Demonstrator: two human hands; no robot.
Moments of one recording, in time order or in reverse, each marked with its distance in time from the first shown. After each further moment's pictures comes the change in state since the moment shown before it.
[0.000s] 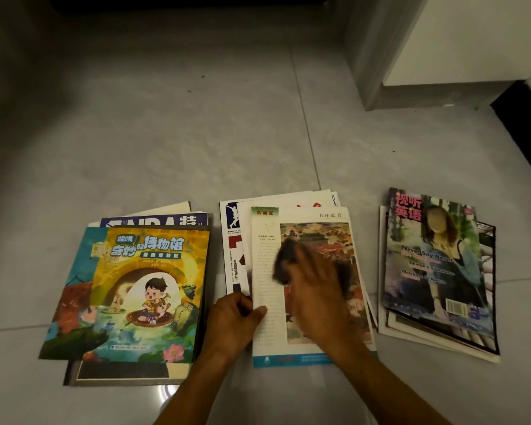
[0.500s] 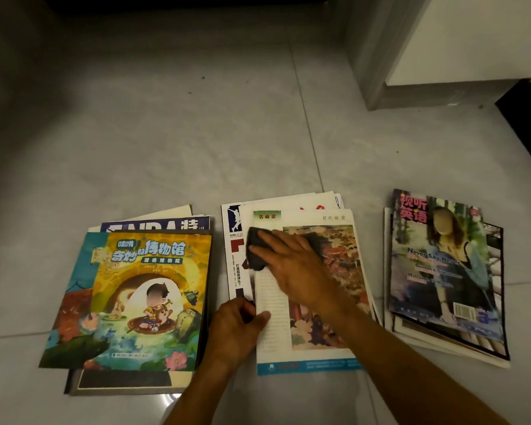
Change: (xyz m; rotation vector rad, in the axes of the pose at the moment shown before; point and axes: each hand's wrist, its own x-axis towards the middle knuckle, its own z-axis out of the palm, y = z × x) left_hand 0.003 -0.003 0.000 -0.026 -0.023 -0.002; right_hand 0.069 -0.004 -0.007 0.031 -0.006 -0.389
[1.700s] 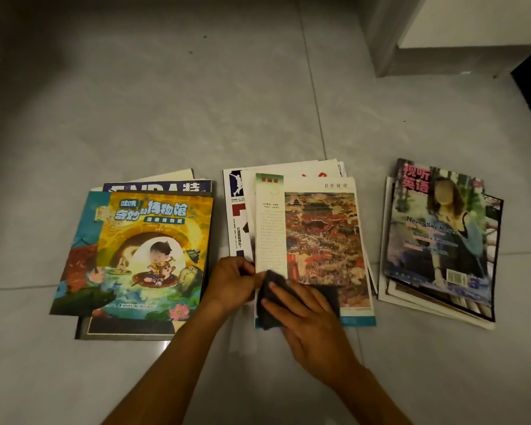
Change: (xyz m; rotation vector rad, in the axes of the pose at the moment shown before) left_hand 0.001 0.014 -0.011 -0.085 -0.057 -0.054; right_hand -0.145 -0.070 0.009 0.082 -0.015 0.022
